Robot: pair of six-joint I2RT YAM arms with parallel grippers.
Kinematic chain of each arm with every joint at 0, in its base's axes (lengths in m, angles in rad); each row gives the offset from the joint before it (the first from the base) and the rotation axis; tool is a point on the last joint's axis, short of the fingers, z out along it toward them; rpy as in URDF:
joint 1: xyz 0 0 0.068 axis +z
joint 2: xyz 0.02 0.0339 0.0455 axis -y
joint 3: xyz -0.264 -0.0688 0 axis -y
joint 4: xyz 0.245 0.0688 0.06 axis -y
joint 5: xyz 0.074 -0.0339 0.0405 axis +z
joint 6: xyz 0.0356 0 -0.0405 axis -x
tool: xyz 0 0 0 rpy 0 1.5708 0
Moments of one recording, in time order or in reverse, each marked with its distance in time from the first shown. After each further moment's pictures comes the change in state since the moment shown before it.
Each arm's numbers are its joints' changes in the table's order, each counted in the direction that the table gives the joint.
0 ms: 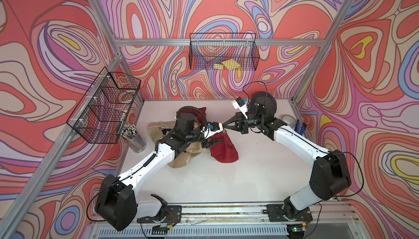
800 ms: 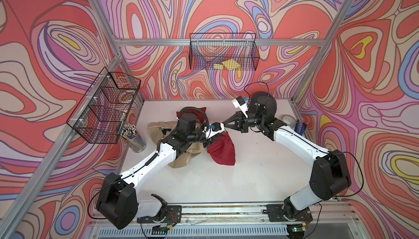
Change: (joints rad) left arm -0.012 -0.008 0.000 0.045 0.023 0.020; right arm 0.000 0.000 -0.008 0.048 -0.026 -0.058
